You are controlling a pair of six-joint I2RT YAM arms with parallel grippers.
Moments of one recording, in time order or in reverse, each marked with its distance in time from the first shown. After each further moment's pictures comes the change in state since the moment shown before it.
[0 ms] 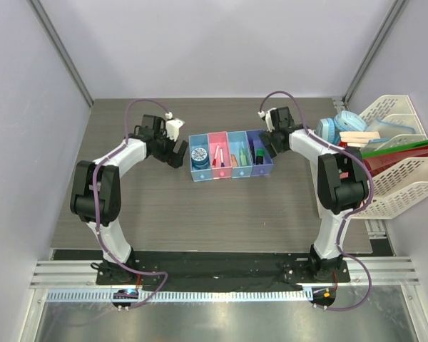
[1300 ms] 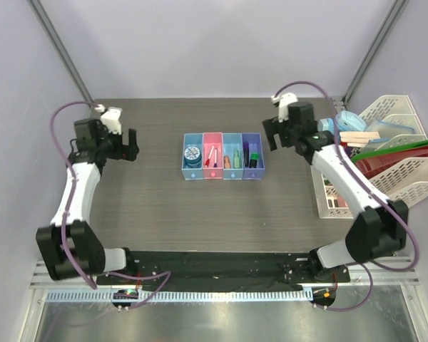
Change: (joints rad) left arm 0.328 -0.431 -0.144 -0.016 0.061 -0.050; right arm 0.053 -0.437 -0.107 -0.058 -0.113 0.159
